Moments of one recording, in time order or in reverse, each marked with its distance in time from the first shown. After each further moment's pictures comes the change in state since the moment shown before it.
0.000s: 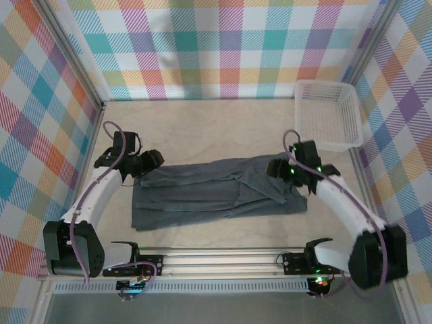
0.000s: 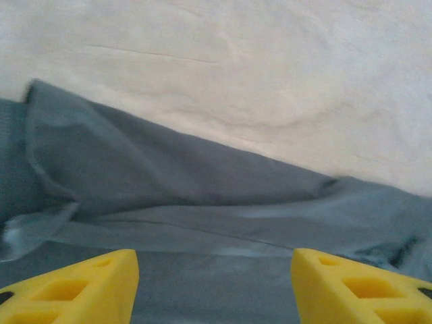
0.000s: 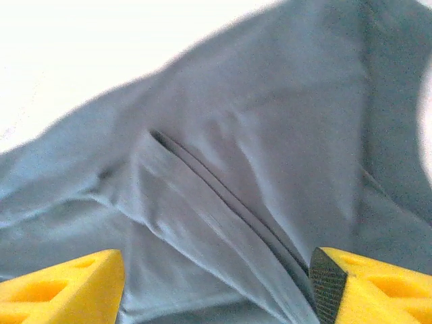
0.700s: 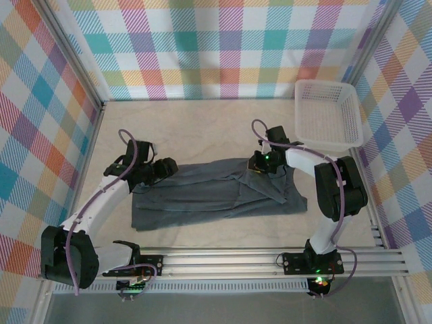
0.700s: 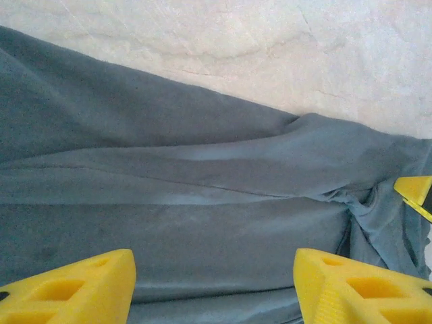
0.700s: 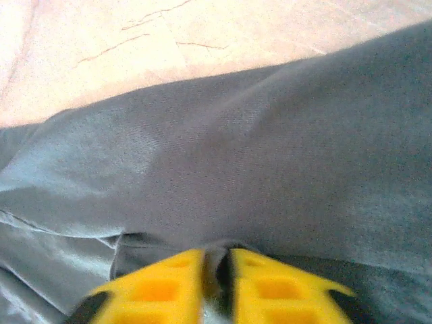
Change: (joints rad) left arm -0.138 -0.048 -0.095 0.053 0.036 -0.069; right arm 0.070 0.531 0.235 0.124 -0.223 -0.043
